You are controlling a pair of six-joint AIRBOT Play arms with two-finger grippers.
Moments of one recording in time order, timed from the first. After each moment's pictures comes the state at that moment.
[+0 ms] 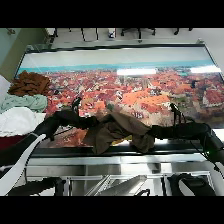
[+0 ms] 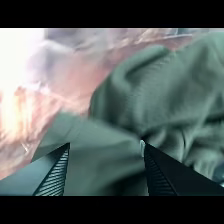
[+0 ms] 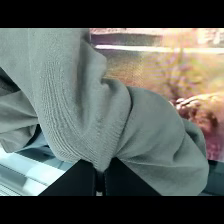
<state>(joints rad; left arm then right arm) -0.30 -1.42 0.83 -2.31 0.76 1.77 0.00 -0.85 0.49 2.33 -1.02 -1.76</state>
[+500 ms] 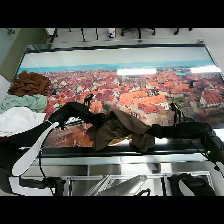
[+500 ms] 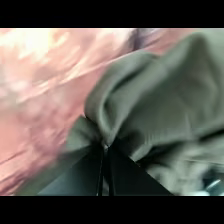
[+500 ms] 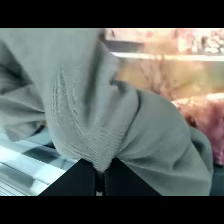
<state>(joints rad) -0.35 -1.58 1.08 -2.31 0.87 1.78 0.00 -0.85 0.51 2.36 -1.02 -1.76</state>
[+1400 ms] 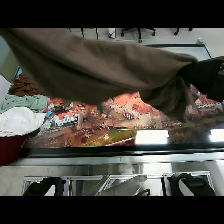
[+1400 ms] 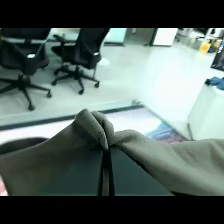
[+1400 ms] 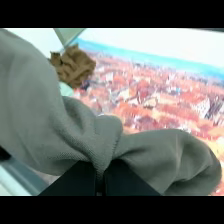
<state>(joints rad) -0.08 -0.76 1.60 -2.22 0.98 1.77 0.00 -0.82 1.54 2.37 -1.34 -1.81</state>
